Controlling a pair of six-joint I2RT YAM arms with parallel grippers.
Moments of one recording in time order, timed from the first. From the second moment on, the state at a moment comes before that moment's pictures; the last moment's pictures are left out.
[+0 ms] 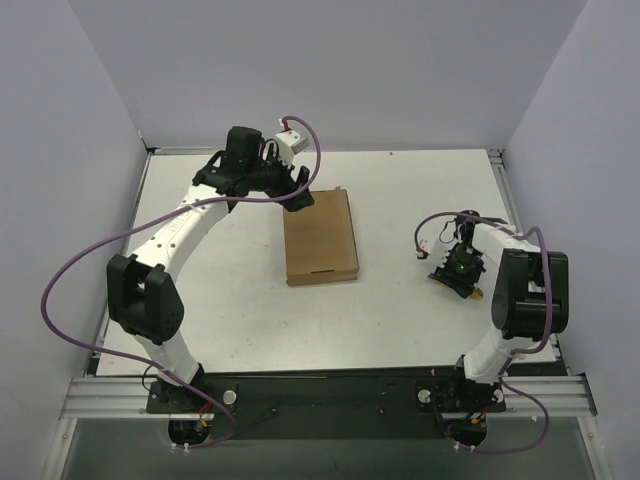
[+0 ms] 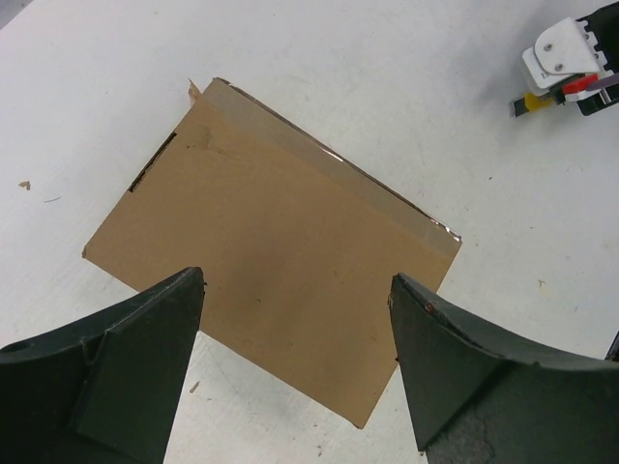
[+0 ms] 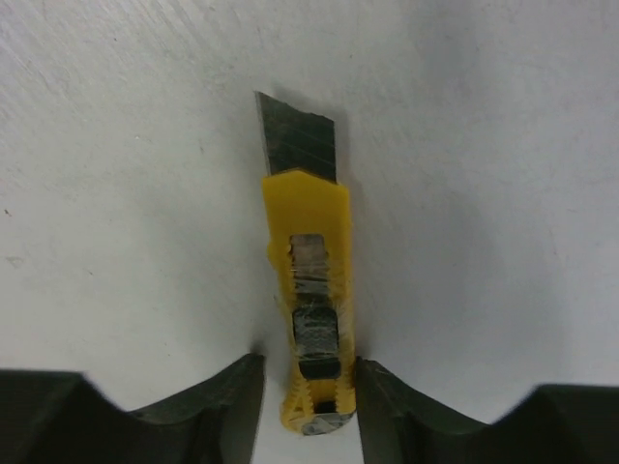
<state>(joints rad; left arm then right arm) -0.39 1.73 1.61 -0.49 0.53 0.14 -0.07 1.69 0.97 -0.81 0.05 -1.18</state>
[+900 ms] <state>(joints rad) -0.29 1.64 1.51 -0.46 0.54 0.15 0.51 1.77 1.18 -0.92 -0.05 -0.98</state>
